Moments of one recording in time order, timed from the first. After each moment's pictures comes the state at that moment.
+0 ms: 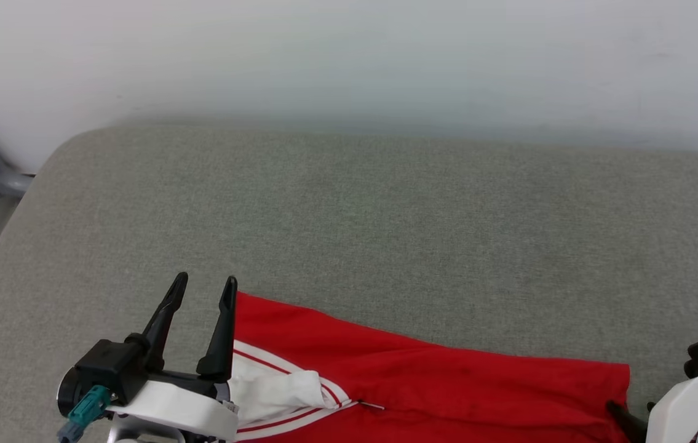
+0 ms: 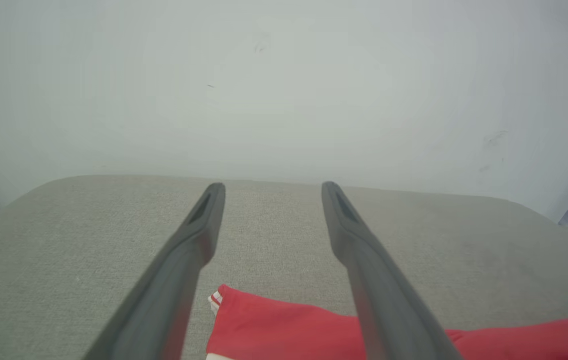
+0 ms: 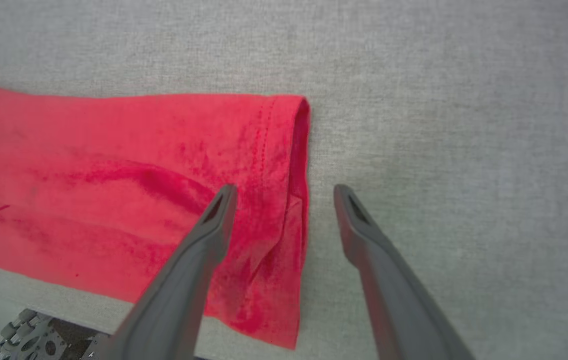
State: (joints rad) left arm -0.04 0.36 -0.33 -0.05 -0.52 0.11 -0.26; right arm 0.06 -0.22 -0.16 0.04 0.39 0.13 0.75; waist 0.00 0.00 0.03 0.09
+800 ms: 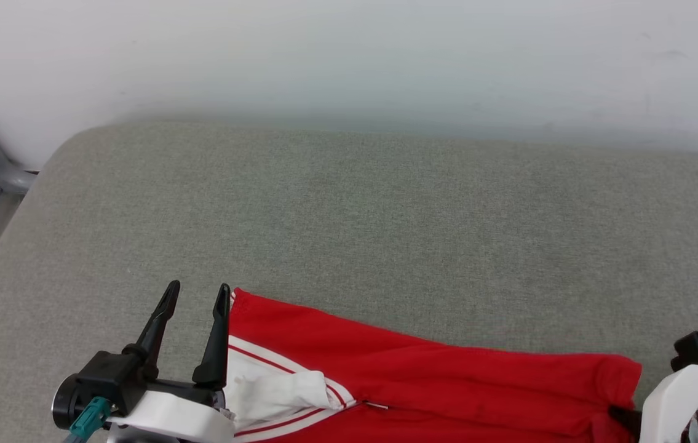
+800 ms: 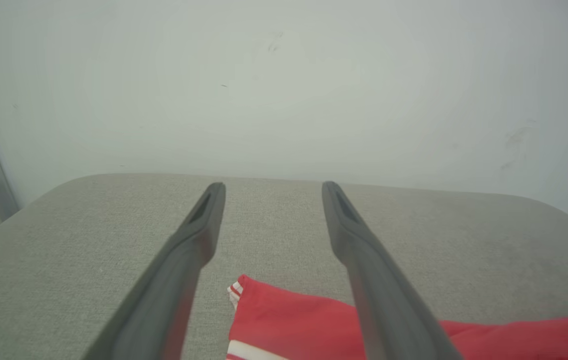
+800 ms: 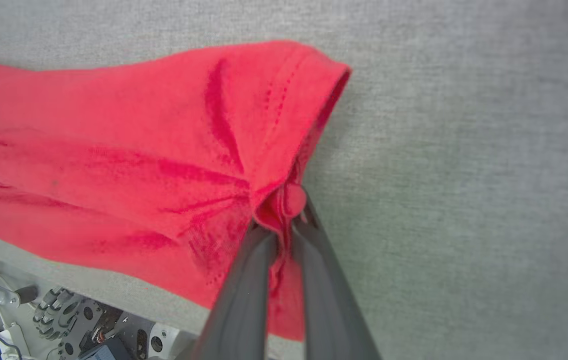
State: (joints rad) left arm 0.00 0.27 -0.22 -0.03 -0.39 0.03 -0.26; right arm 0.00 -0.23 -0.11 0.15 0.48 0.13 0.83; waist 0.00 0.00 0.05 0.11
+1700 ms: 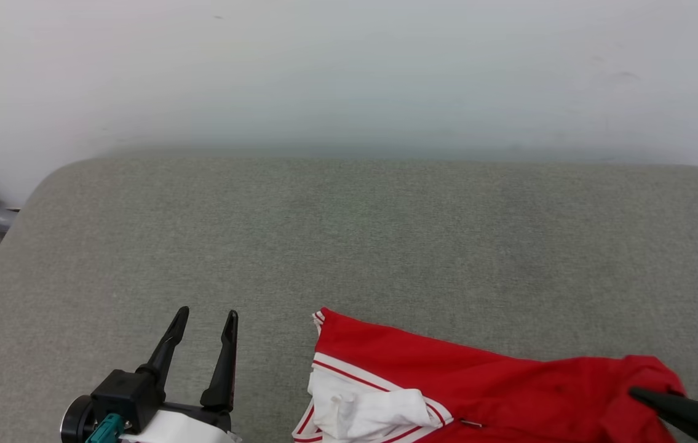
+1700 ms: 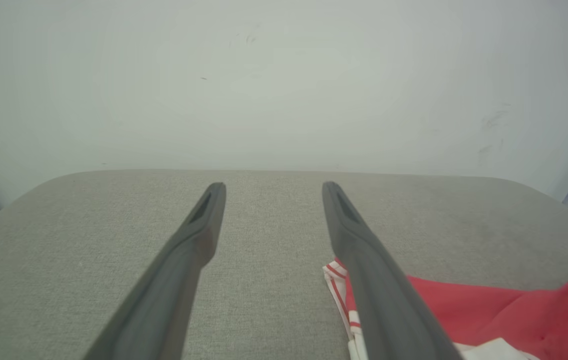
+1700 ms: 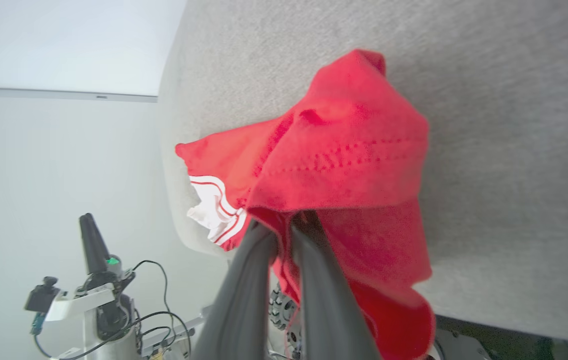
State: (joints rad) left arm 0.06 0.27 -0.25 -0.02 -0.37 0.05 -0.25; right arm -0.13 -0.05 -0.64 0.14 0.82 0.13 1.32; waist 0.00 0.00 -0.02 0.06
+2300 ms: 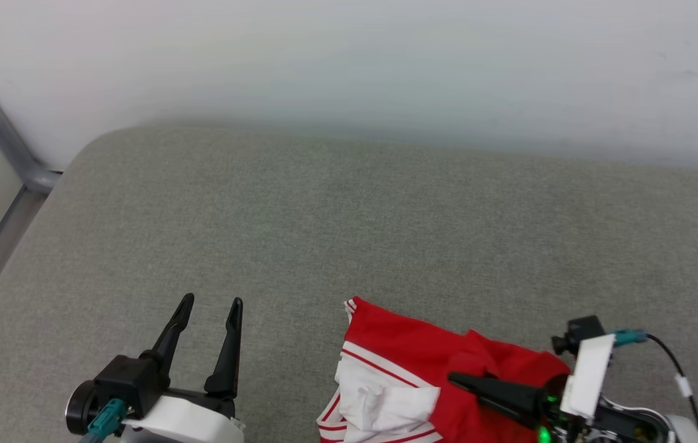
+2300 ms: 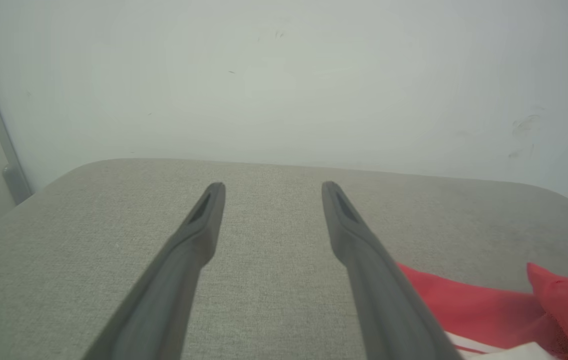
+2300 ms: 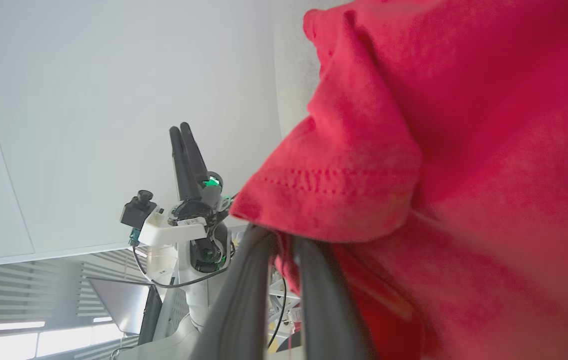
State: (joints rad) left arm 0.02 0.28 -0.26 0.00 -0.39 0.03 -0.25; right arm -0.17 -0.05 -0.07 0.39 1.38 0.13 1.09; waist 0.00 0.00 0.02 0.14
